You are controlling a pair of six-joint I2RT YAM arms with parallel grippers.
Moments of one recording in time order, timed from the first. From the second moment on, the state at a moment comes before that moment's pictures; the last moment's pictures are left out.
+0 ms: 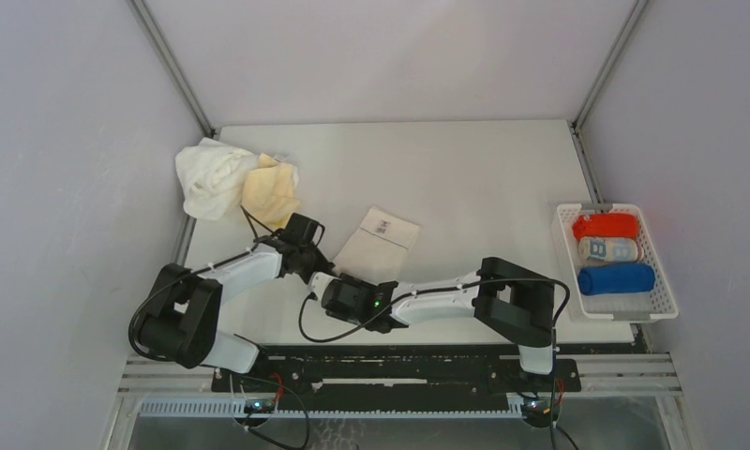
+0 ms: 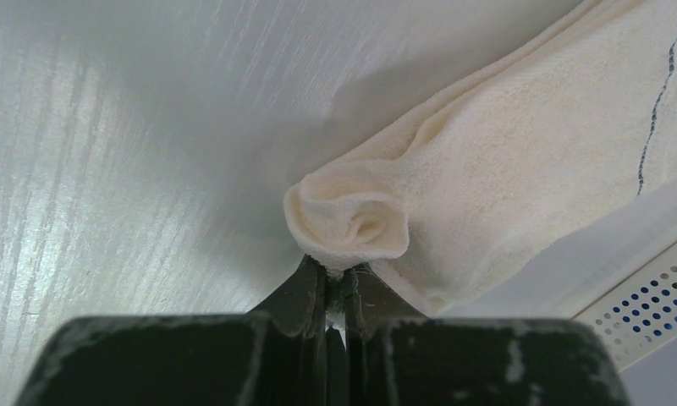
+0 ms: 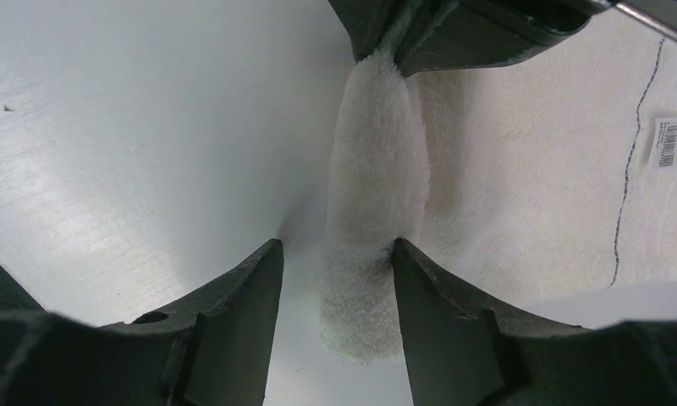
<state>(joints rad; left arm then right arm) -0.42 1.43 0.67 -0.41 0.14 -1.11 1.30 1.89 1.14 -0.27 0.41 -0.02</state>
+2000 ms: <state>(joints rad) -0.42 1.21 0.34 0.20 0.21 -1.24 0.56 2.13 0.97 0.29 -1.15 0.76</state>
